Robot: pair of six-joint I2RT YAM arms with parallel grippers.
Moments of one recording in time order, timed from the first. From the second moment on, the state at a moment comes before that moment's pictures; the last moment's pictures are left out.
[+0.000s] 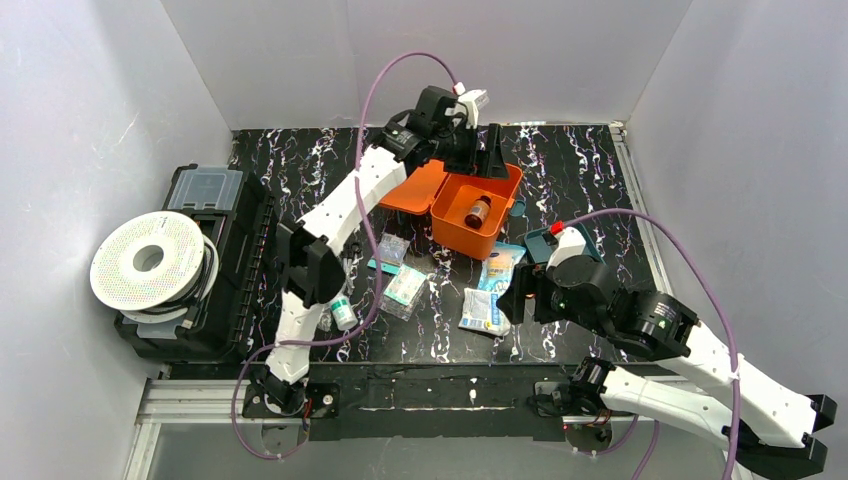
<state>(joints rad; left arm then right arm) -0.66 2.19 2.28 -0.70 0.47 -0.40 1.01 0.67 0.94 -0.96 0.27 0.68</state>
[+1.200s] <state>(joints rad) -0.66 1.00 1.12 -1.09 -0.20 -0.64 1.01 0.98 0.99 -0.89 0.13 0.65</state>
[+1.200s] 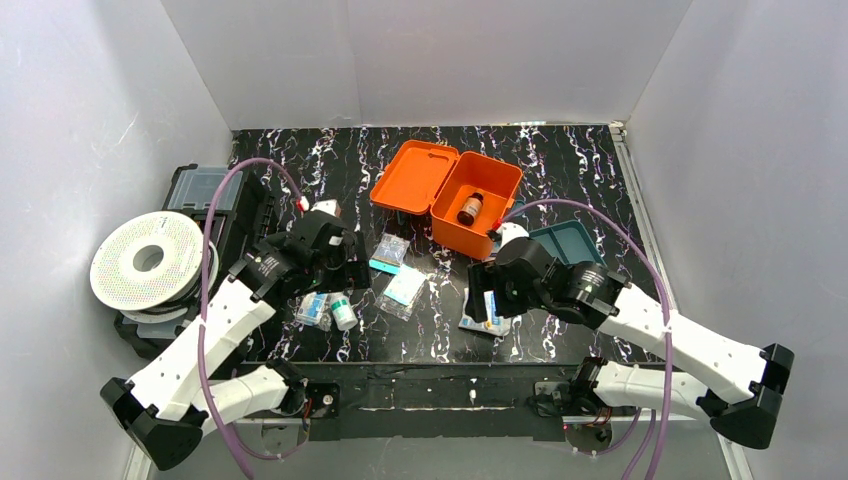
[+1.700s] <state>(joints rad) -0.66 1.09 0.94 -1.13 -0.35 -0.89 1.01 1.02 0.96 -0.82 0.07 0.66</state>
